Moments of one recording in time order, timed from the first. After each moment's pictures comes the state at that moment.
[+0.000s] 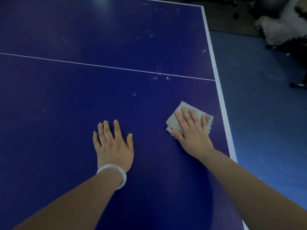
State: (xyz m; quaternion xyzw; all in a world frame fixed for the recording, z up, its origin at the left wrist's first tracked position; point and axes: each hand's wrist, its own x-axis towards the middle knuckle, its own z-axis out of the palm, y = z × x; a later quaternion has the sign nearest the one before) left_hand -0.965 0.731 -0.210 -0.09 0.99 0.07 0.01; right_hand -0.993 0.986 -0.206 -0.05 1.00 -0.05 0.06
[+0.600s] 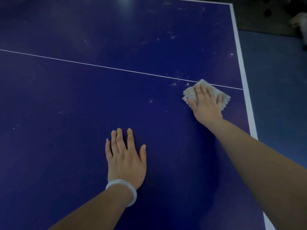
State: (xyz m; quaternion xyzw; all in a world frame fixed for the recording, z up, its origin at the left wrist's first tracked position) left_hand -0.965 0.731 -0.210 -0.10 0.99 0.06 0.03; right_hand -1.143 0.980 -0.210 0.03 0.99 -0.09 0.03
